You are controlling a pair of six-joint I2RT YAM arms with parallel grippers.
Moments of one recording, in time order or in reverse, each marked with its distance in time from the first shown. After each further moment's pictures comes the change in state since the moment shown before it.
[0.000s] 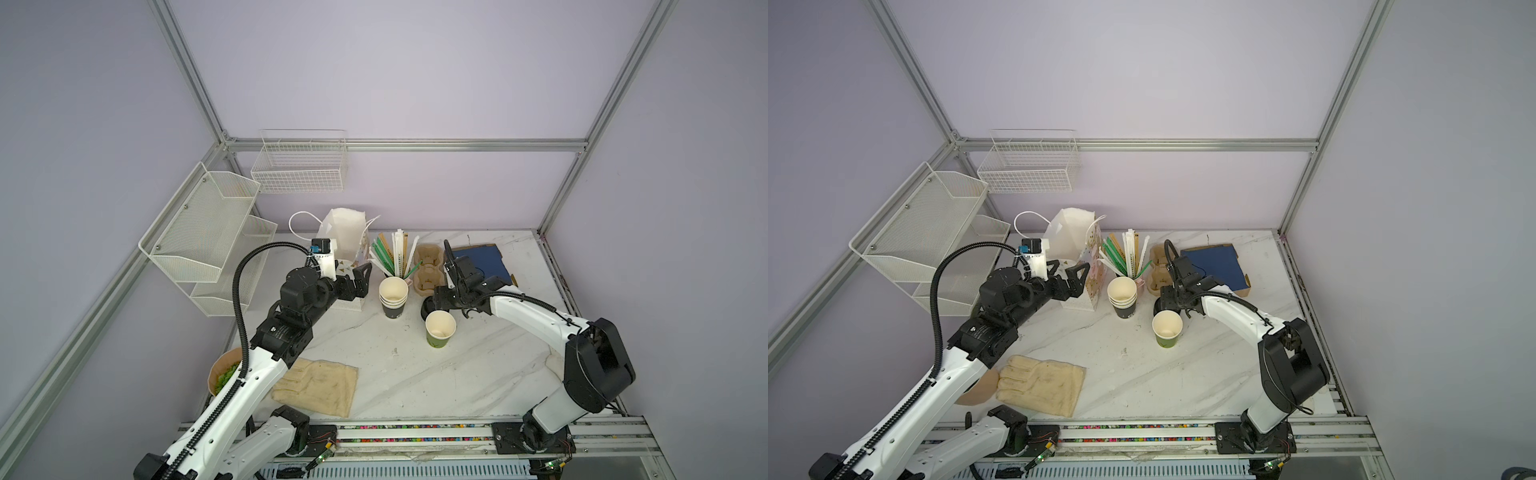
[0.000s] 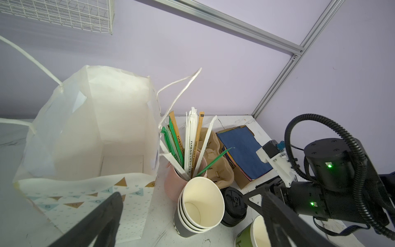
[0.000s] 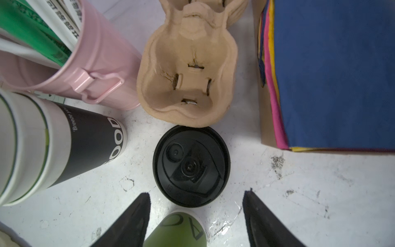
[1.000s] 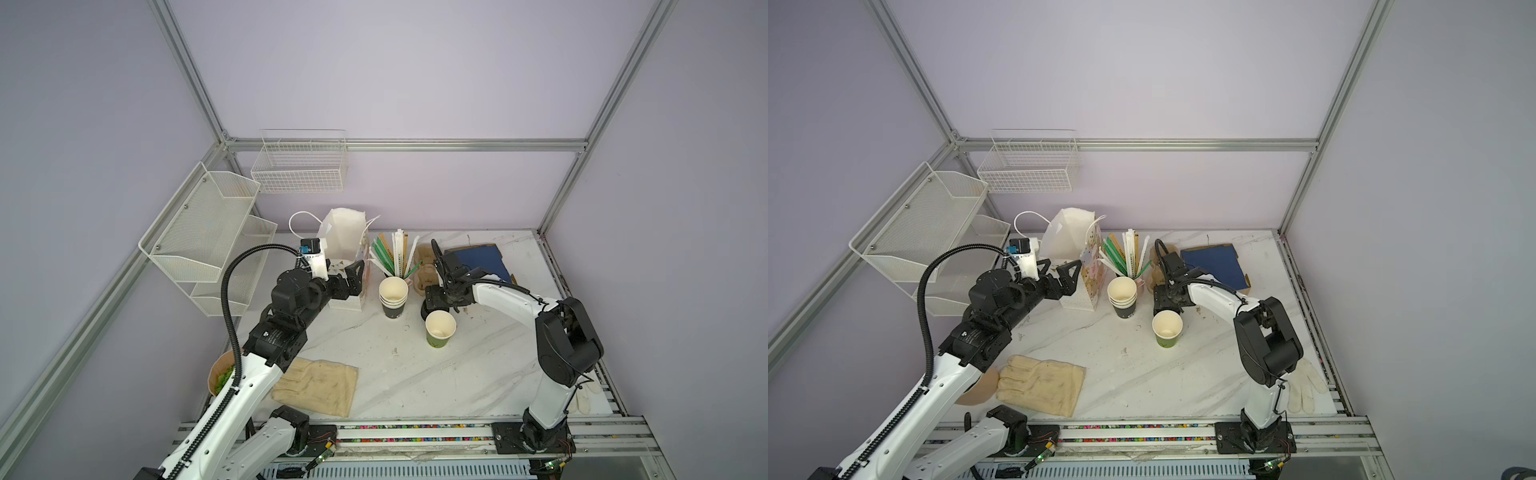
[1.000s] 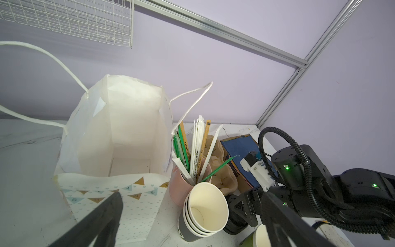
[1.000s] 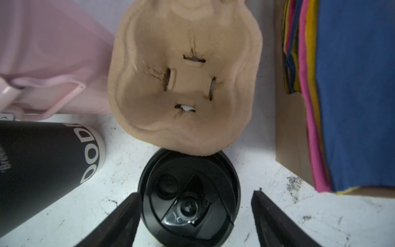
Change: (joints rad) left arm 0.034 -0.044 0.000 -0.012 -0.013 -0.027; right arm -0.003 0.181 0.126 -0.061 -0.002 -0.027
